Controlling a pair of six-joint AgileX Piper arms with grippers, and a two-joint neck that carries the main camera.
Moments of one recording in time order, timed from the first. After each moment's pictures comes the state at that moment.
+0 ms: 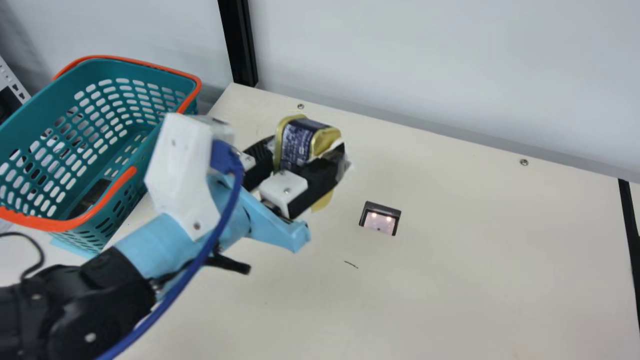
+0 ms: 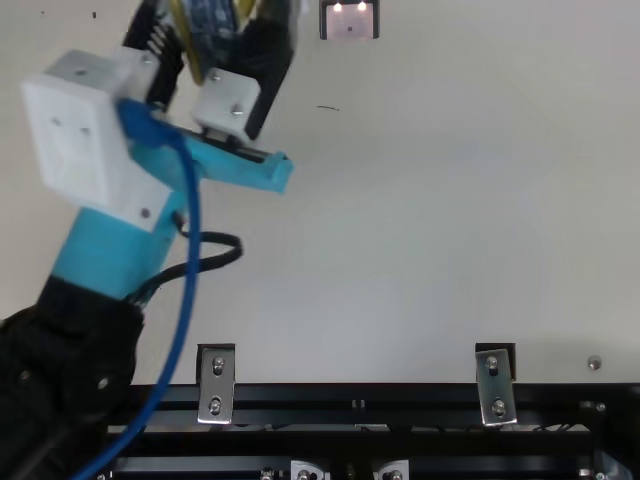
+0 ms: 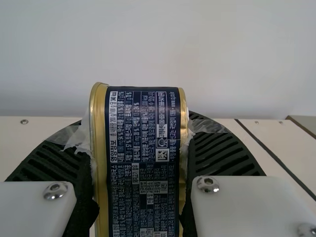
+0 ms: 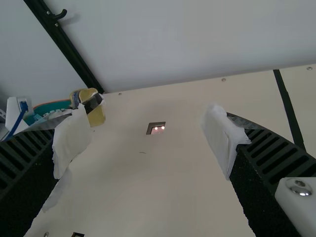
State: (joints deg) left arm -39.5 75.0 -29.3 -31.1 -32.9 5.2; right arm -0.4 25.6 -68.0 19.8 70.0 7.3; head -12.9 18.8
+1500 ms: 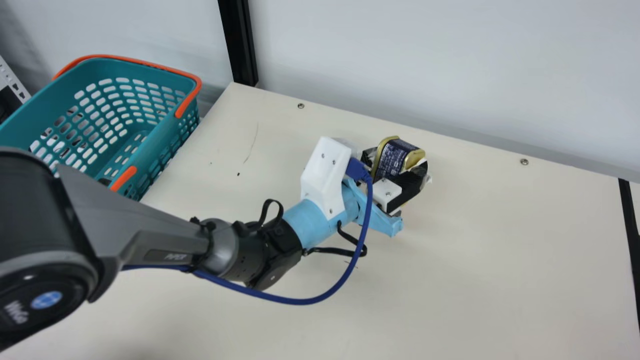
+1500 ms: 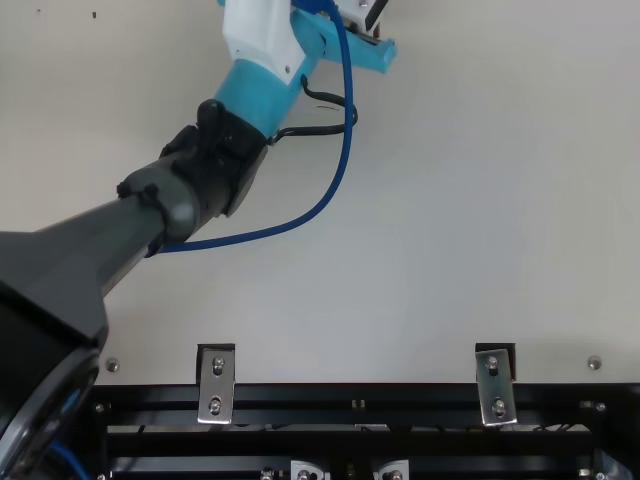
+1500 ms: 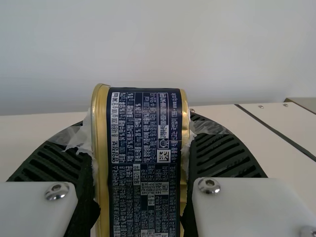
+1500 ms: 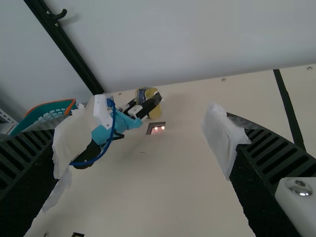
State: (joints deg) left arm -33.5 121.3 -51.4 -3.9 -55.9 -16.4; right arm -0.4 25.6 -68.0 19.8 70.0 7.3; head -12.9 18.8
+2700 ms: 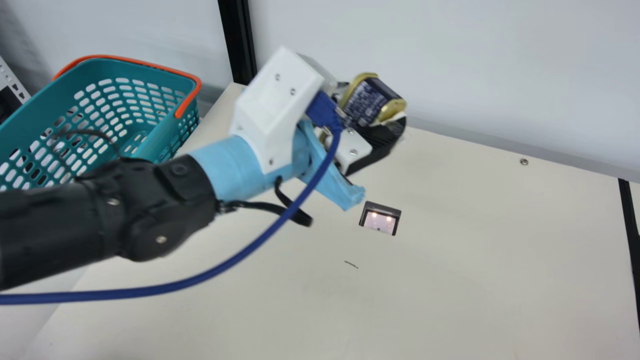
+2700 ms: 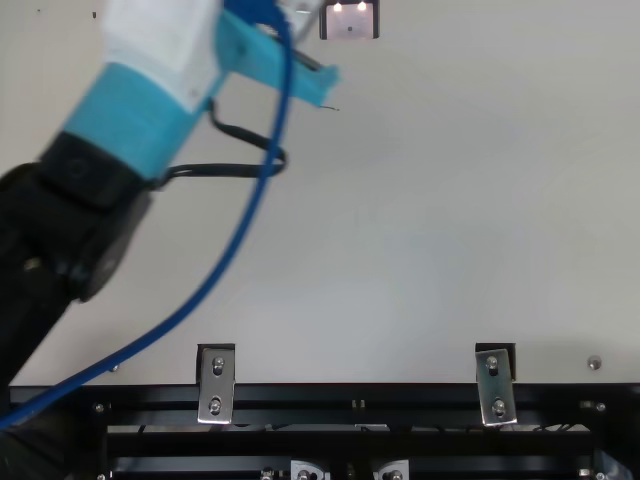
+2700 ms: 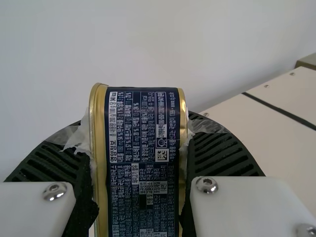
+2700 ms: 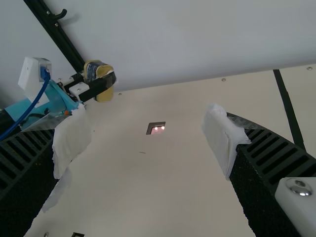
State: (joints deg) left arm -30.3 83.1 -49.0 -1.7 -12.5 4.0; right arm -0.4 25.6 -68.0 19.8 70.0 7.3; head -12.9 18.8
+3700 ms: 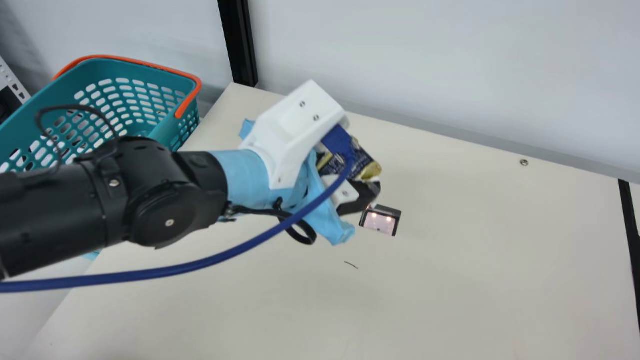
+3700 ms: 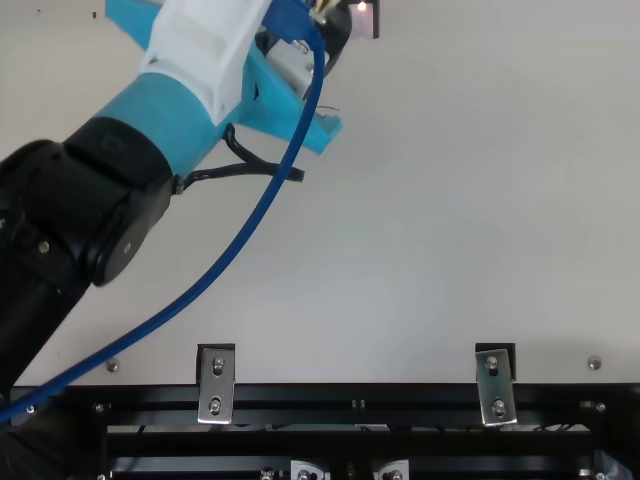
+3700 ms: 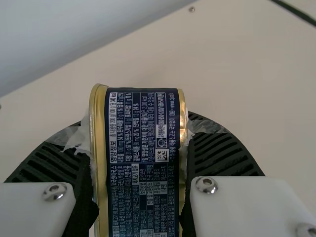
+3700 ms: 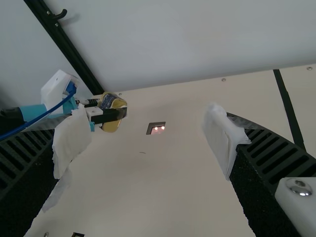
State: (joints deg) left arm -31.8 85.7 -55.3 -3.5 15.4 4.4; right arm -0.4 25.6 -68.0 19.8 70.0 7.3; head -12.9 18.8
